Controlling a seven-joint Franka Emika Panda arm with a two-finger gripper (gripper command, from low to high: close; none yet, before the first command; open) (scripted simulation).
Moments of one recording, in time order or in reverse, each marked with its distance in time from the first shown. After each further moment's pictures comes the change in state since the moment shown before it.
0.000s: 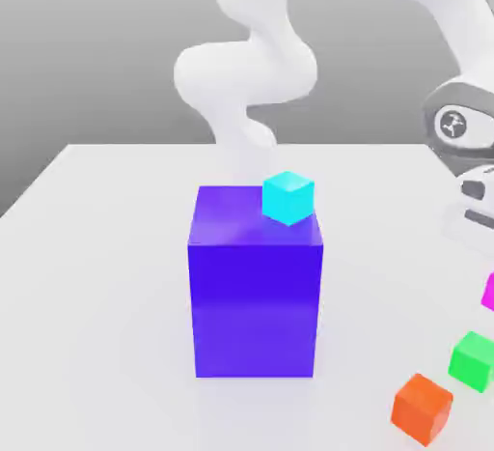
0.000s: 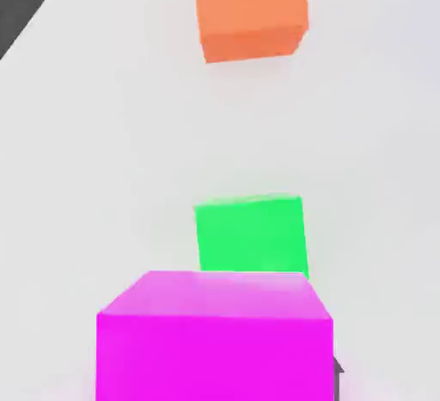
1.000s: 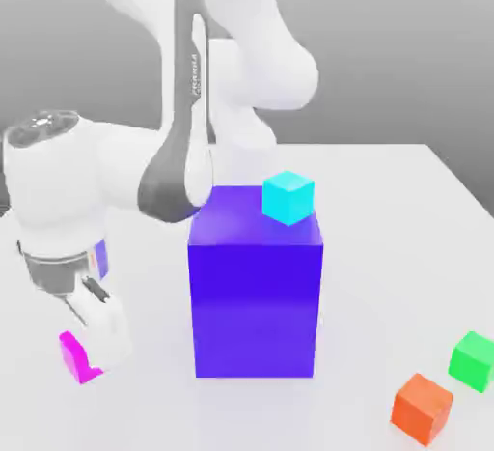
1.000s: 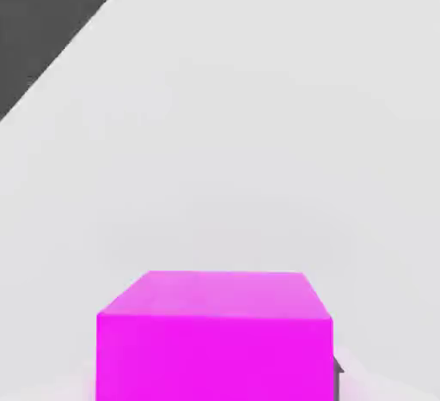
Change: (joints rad) arm -0.713 0.039 -0.317 -0.079 0.104 0.143 -1.333
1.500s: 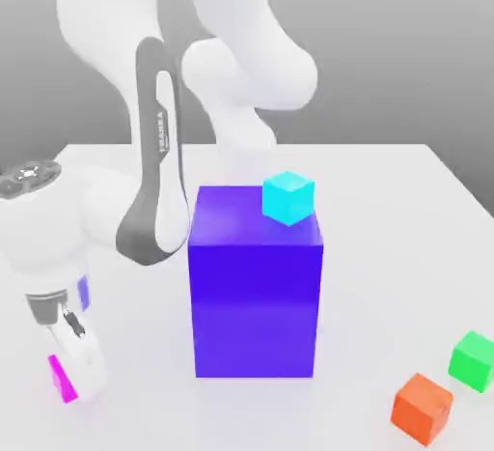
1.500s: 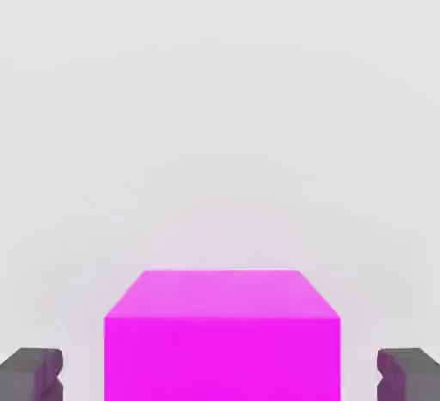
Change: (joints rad) arm -0.135 0.192 -0.084 0.002 0.025 0.175 -0.149
